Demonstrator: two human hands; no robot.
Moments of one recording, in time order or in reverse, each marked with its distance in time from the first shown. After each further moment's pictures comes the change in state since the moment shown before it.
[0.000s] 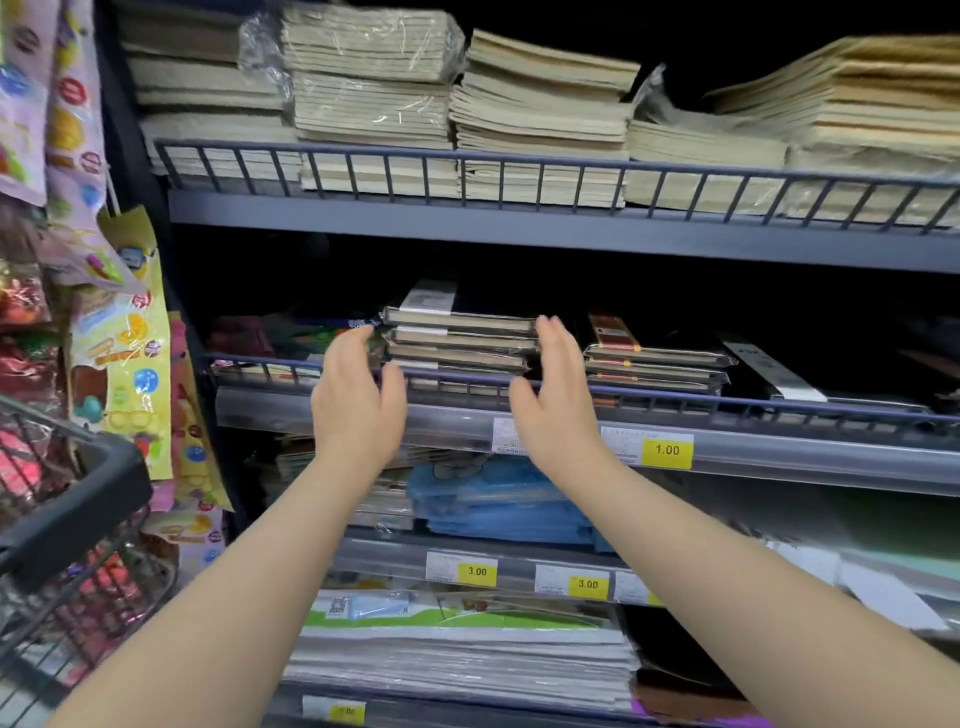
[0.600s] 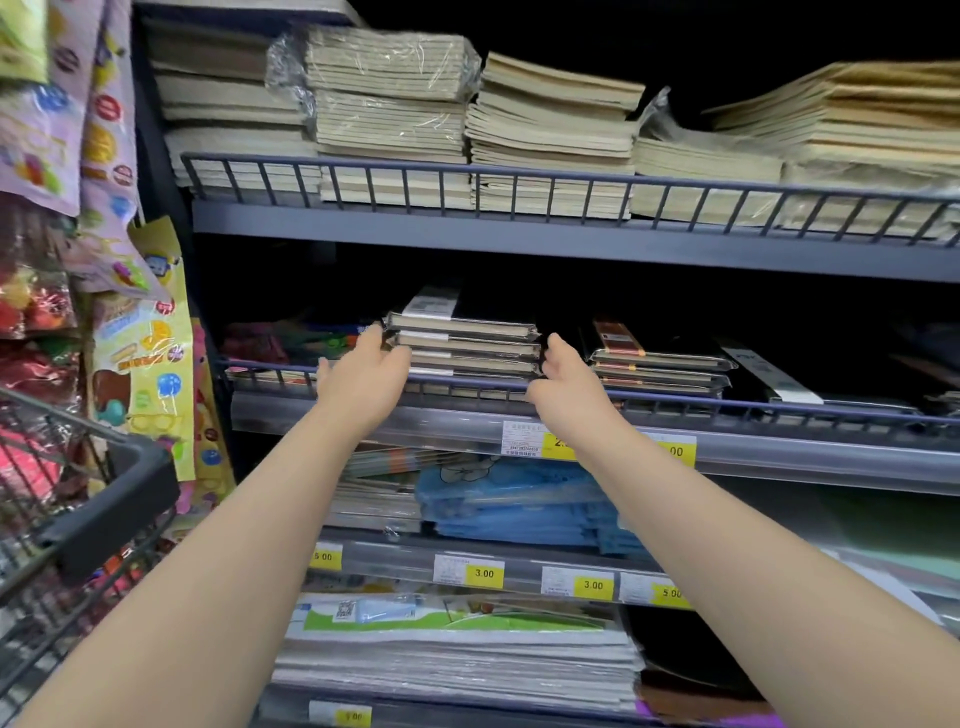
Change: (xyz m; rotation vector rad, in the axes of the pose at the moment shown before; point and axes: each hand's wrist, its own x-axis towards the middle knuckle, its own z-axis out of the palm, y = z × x) left_hand 0.030 0.014 -0.021 0.057 -0.360 -0.202; right_hand 0.014 -0.018 -0.011 0.151 -0.136 0.322
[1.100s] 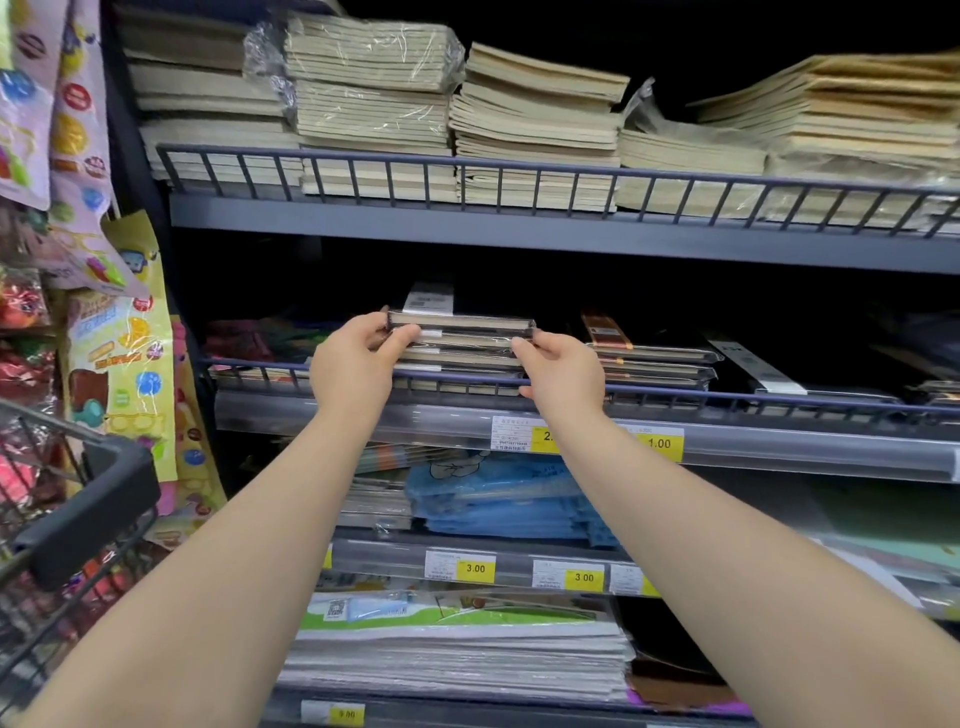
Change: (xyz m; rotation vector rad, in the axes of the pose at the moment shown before) left_hand 0.016 -0.004 0.021 -0.215 0.338 0.090; right_hand 0.019 0.009 0.008 0.169 0.334 0.015
